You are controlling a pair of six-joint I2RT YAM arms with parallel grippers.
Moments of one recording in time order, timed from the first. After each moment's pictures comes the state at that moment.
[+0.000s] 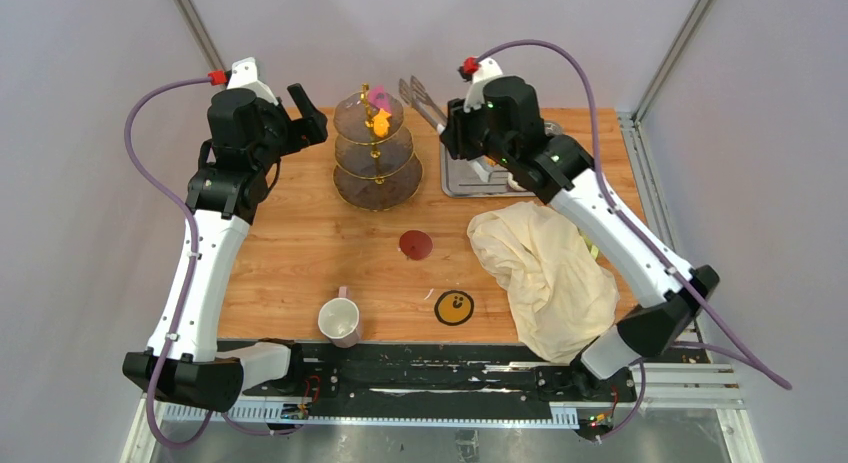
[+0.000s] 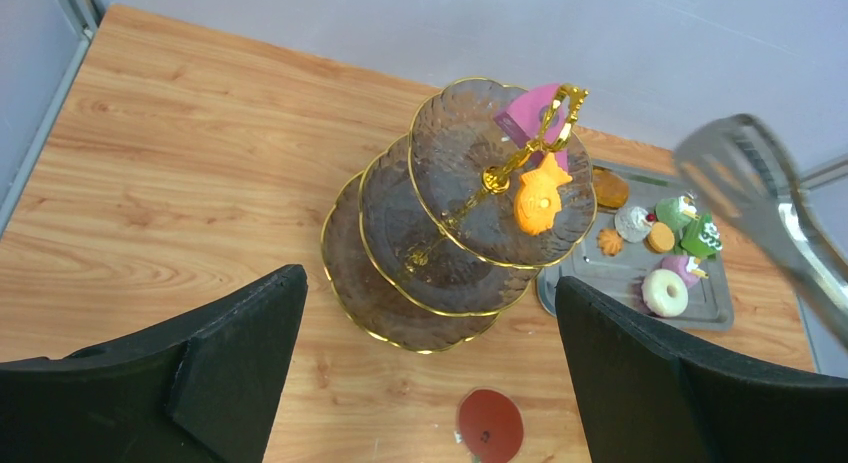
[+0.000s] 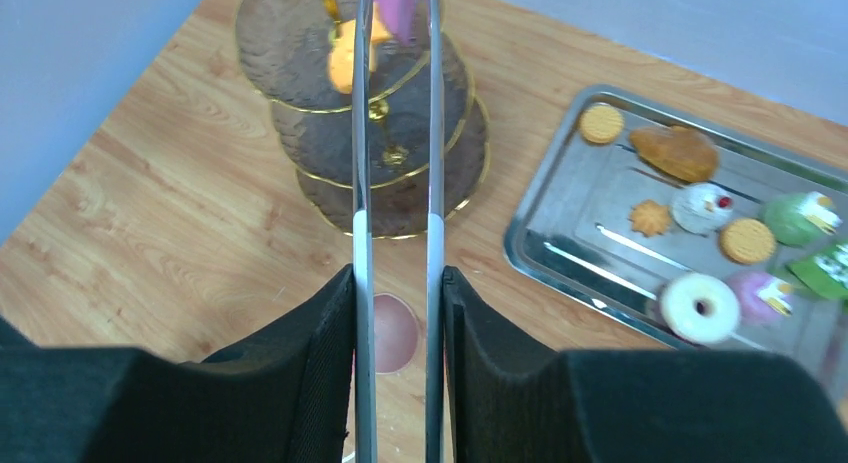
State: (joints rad) left arm -0.14 1.20 1.47 -0.53 -0.08 -0.36; right arm 0.71 1.60 1.82 -0.61 0.09 0.16
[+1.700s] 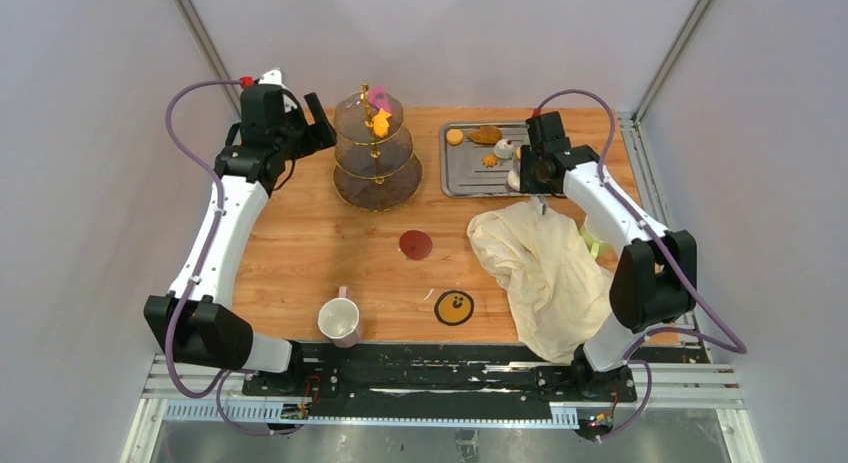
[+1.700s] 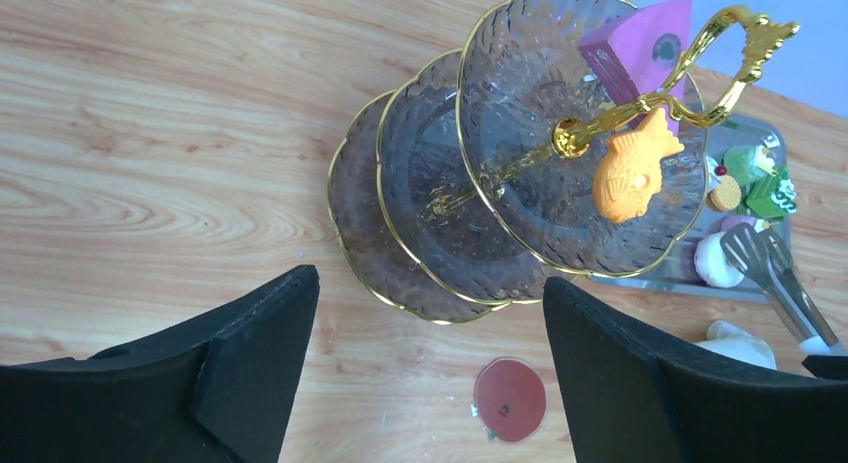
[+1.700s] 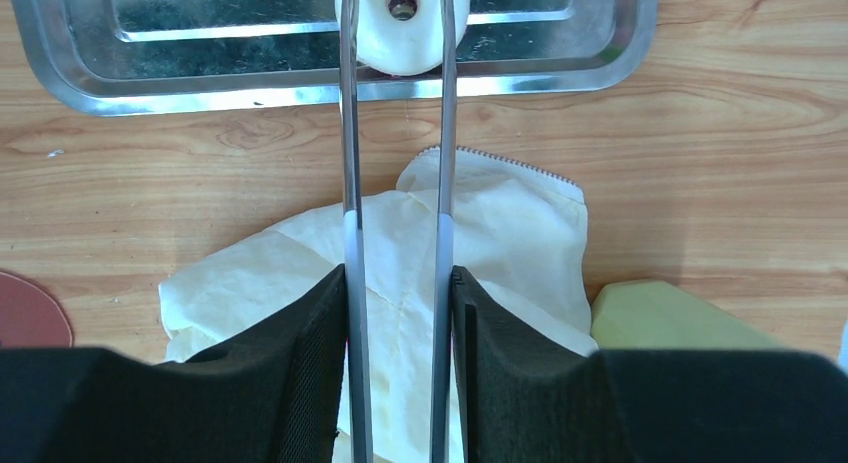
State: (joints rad) left arm -0.11 1.39 1.46 -0.56 -0.03 -0.39; right arm 0.29 1.67 1.40 -0.67 0.22 0.22
